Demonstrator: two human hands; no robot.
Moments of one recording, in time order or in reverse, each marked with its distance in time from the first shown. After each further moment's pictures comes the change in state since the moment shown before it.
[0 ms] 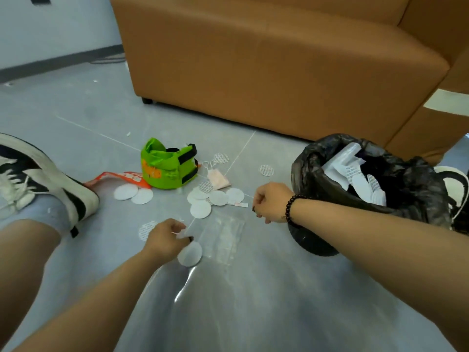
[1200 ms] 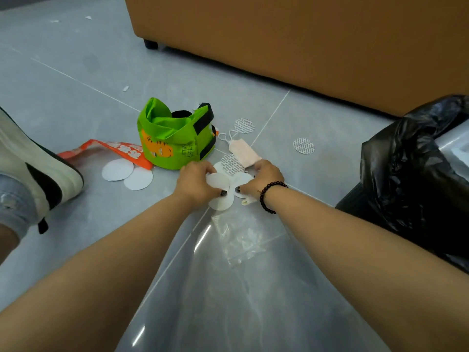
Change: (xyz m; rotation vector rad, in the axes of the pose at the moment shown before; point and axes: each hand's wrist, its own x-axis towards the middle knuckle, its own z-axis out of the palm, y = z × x) left_hand 0.147 0.026 0.028 0.128 0.114 0.262; right_hand 0.174 -0.003 0.097 0.280 0.174 0.239
